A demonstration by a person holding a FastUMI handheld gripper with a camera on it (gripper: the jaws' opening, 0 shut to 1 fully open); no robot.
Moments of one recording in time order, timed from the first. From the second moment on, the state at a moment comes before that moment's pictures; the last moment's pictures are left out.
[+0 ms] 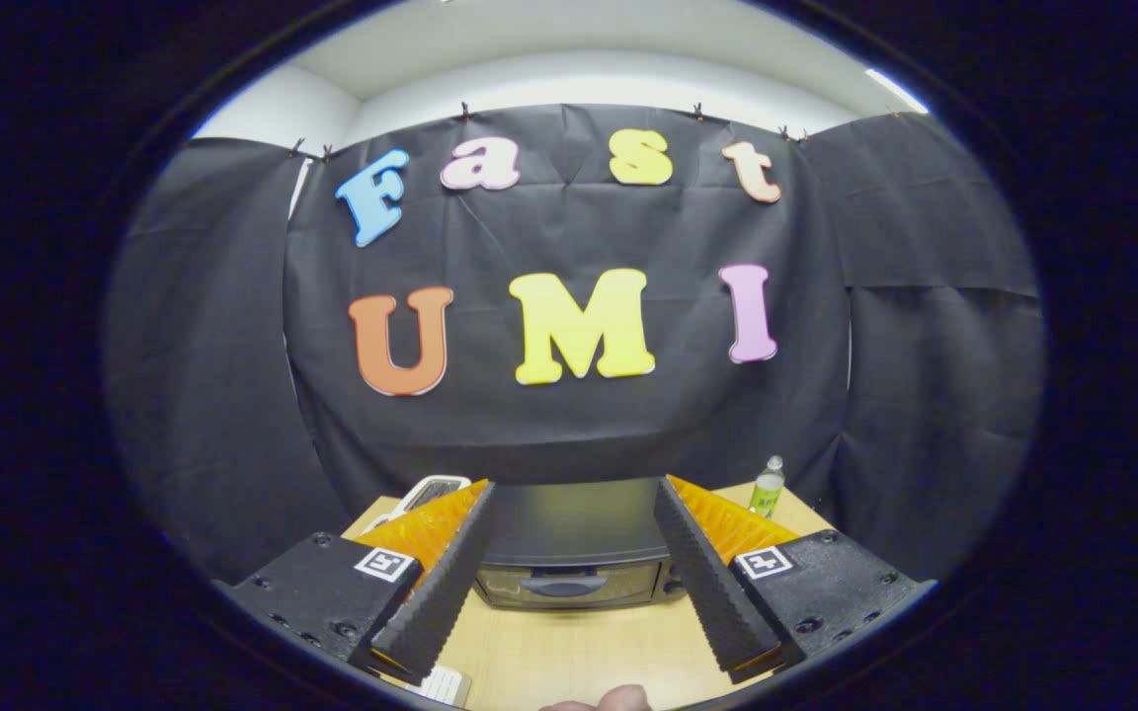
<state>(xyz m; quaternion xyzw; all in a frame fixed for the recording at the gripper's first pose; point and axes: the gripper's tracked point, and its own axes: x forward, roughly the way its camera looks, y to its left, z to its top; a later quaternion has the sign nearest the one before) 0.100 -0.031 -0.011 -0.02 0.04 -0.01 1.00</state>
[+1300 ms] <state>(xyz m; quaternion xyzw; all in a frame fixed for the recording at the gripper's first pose) 0.041 -0.016 0.011 0.02 0.02 -0.01 1.00</state>
